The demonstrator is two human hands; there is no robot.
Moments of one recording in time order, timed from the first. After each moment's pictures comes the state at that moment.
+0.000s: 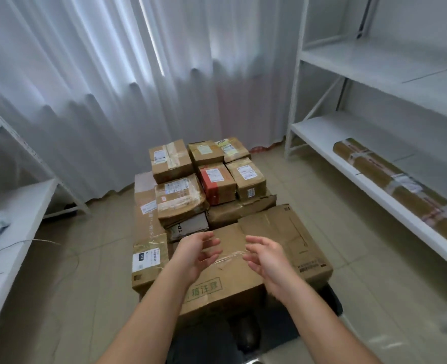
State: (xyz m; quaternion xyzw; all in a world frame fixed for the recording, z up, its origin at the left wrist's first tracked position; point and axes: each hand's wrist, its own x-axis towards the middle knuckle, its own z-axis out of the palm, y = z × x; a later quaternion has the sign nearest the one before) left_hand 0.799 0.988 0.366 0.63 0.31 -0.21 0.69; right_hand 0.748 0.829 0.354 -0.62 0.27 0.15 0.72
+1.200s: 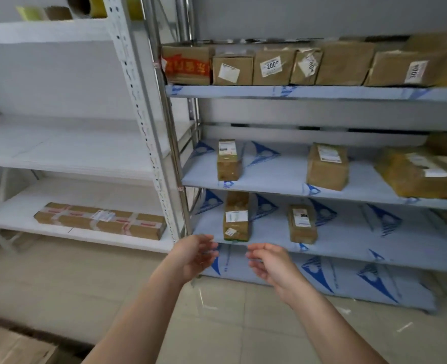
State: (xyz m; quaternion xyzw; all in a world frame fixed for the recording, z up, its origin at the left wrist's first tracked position) left_hand 0.381 0.322 0.433 0.65 -0.08 -0.56 0.51; right_hand 0.199 0.283 0.426 -0.45 0.54 -0.28 0.66
